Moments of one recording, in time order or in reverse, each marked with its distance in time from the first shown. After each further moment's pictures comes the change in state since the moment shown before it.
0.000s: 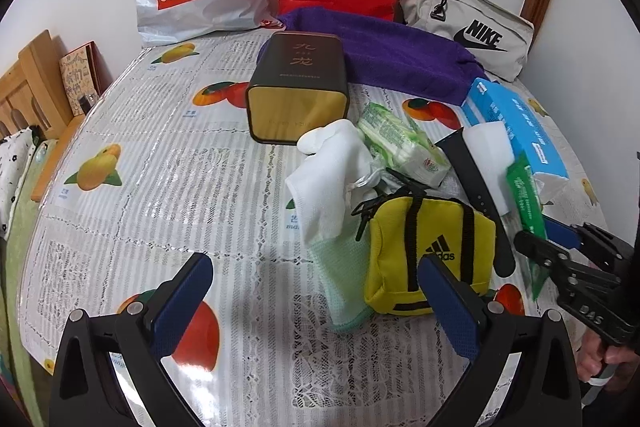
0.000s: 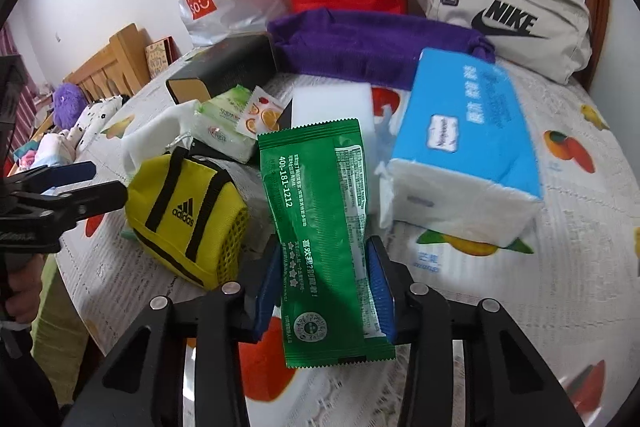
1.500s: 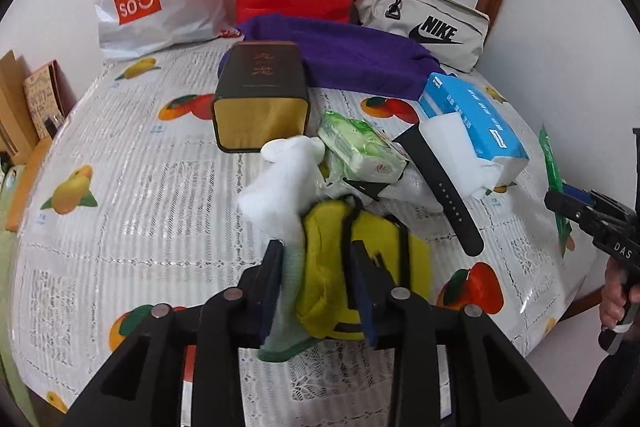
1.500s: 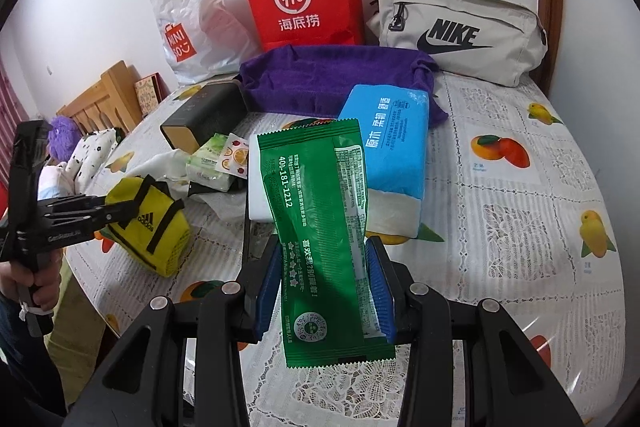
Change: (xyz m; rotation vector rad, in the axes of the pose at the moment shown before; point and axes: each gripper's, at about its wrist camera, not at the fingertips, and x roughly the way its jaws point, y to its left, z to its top) left arm -0.009 0.005 -0.004 0.092 -0.019 -0.136; right arm -0.061 -0.041 -0.004 0.086 -0.056 -0.025
